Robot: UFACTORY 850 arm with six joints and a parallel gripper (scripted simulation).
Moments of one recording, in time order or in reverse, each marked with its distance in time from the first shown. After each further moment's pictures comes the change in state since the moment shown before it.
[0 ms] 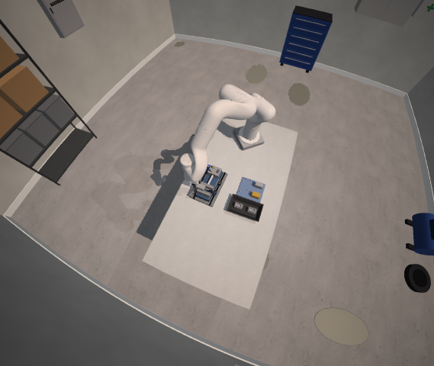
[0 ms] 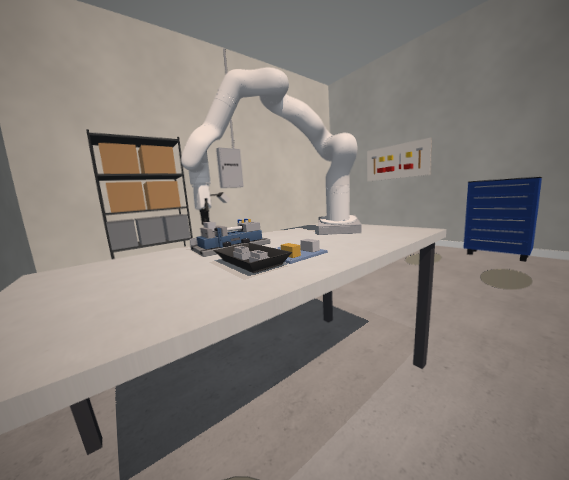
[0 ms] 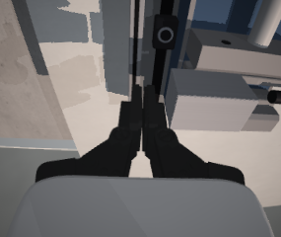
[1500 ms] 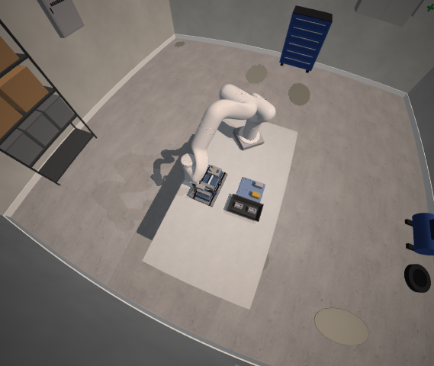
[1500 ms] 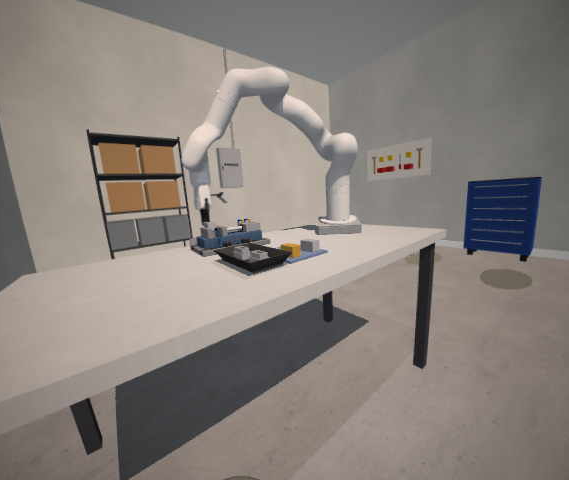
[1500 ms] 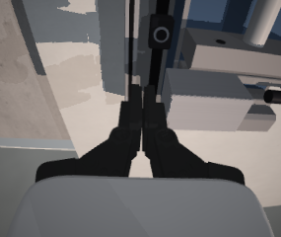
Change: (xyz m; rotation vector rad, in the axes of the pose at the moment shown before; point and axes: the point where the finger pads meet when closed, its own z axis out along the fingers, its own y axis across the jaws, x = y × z) arm 0.000 0.004 0.000 0.000 0.000 0.000
